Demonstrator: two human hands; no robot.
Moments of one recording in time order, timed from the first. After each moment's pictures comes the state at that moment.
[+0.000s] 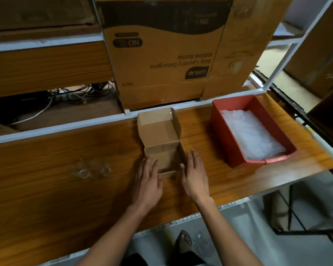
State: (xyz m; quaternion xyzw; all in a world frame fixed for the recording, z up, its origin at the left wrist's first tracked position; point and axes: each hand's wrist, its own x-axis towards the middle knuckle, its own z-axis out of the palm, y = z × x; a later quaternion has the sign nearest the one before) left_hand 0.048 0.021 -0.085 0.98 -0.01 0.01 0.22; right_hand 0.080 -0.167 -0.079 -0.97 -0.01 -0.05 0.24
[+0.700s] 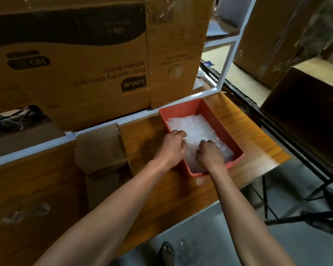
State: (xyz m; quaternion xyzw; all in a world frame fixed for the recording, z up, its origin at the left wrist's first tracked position) left_hand 0.225 -0.249 0.016 0.93 -0.20 -0.01 0.30; right_hand 0.202 -0.410 -0.026 -0.98 0.13 0.03 0.15
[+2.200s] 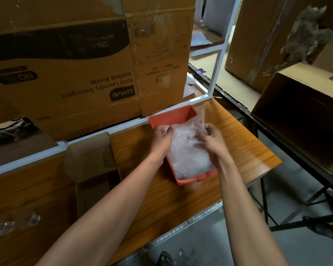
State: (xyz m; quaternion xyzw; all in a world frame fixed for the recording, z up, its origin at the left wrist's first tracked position) left_hand 0.257 -0.284 0.028 0.77 0.11 -0.10 0.62; right_hand 0.208 -0.457 0.047 -0.68 0.17 -0.02 0.71
